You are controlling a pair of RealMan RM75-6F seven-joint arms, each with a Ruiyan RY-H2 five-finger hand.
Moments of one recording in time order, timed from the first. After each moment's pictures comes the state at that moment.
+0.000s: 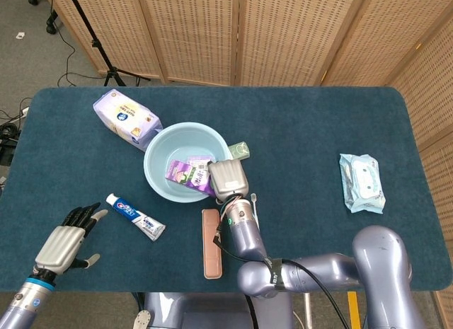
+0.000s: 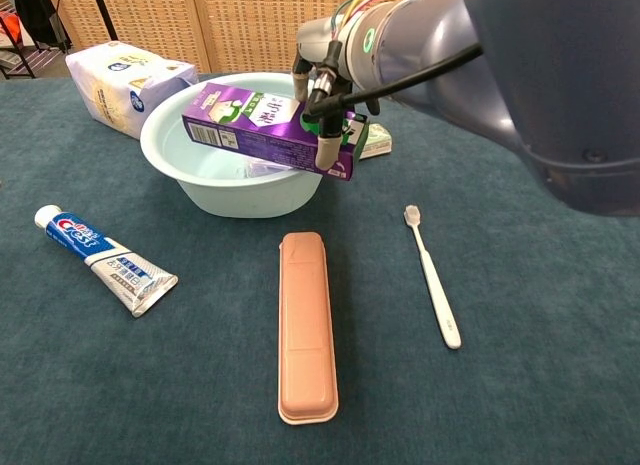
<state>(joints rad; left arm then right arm) -0.22 -1.12 0.08 -1.84 1.48 1.21 0.14 1.28 -1.73 0.43 -1.69 -0.19 1.33 -1.02</state>
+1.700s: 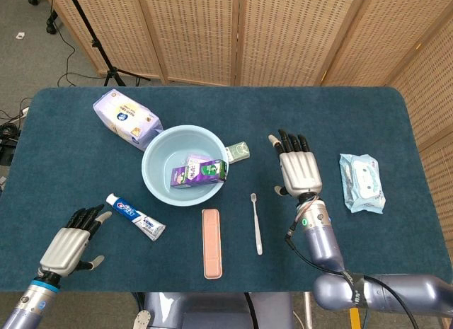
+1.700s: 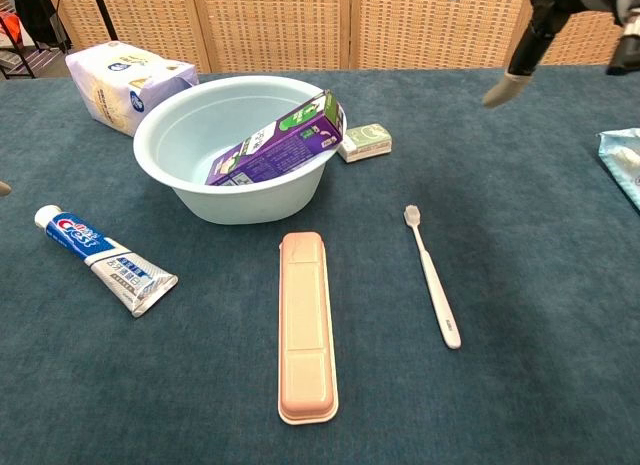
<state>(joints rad) -0.20 -1.16 0.08 -1.84 1.49 1.24 0.22 0.91 -1.33 0.27 -2.01 -0.53 1.38 -0.76</state>
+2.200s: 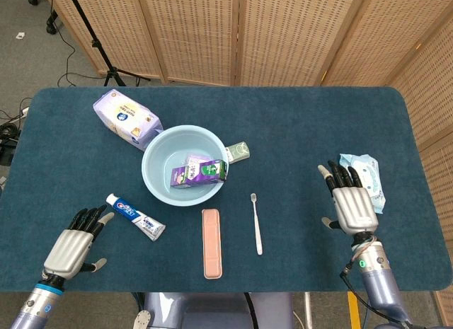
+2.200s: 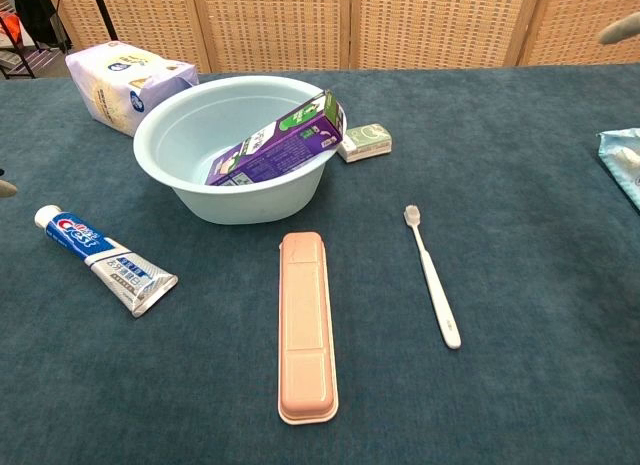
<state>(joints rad) -0.18 -1.22 0.09 -1.81 1.52 1.29 0.29 0.56 -1.16 -0.02 -2.03 -1.01 1.46 -0.49</state>
